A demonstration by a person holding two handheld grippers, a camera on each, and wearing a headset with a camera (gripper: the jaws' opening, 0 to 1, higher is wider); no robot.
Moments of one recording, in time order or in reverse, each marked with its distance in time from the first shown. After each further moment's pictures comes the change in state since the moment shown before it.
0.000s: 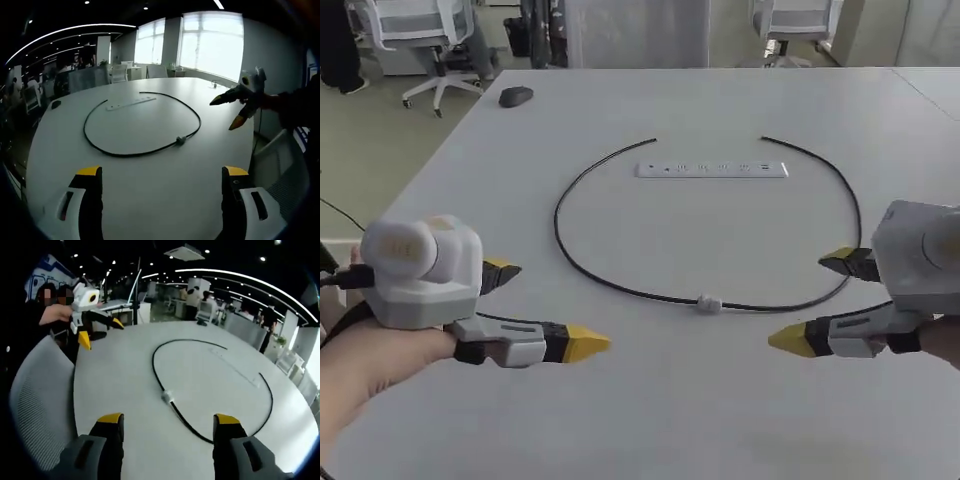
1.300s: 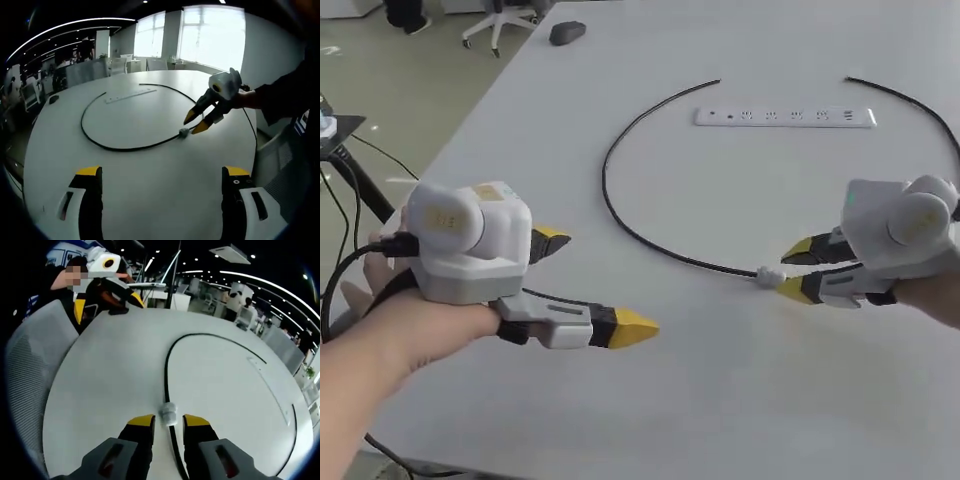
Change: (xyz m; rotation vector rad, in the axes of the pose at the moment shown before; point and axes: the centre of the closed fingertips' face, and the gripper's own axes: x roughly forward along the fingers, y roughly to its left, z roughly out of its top) left arm 0.018 0.008 -0.014 0.000 0.061 0.000; right arm 0.111 -0.004 -0.021 -0.208 0.066 0.236
